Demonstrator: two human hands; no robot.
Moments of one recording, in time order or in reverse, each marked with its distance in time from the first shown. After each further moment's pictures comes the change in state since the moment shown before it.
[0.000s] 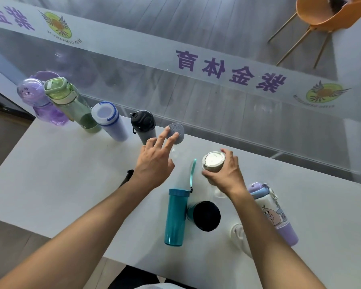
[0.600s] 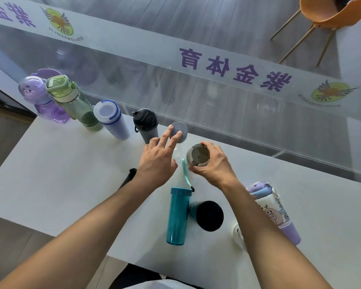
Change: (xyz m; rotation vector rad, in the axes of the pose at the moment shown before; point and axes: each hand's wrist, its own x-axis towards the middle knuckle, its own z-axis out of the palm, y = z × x) left_hand 0.000 0.001 -0.001 0.004 -0.028 0.001; right_hand 0.009 -0.037 0.013 0.053 -0.109 -0.196
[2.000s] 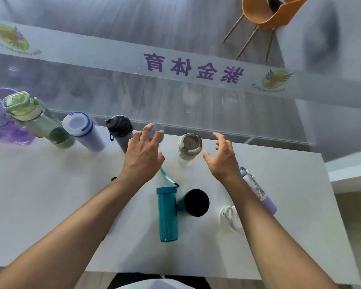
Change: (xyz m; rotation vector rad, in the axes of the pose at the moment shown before) left_hand 0.009 0.014 -0.022 0.034 0.075 0.140; right_hand -0.043 0.020 -0.043 -0.045 0.371 0.116
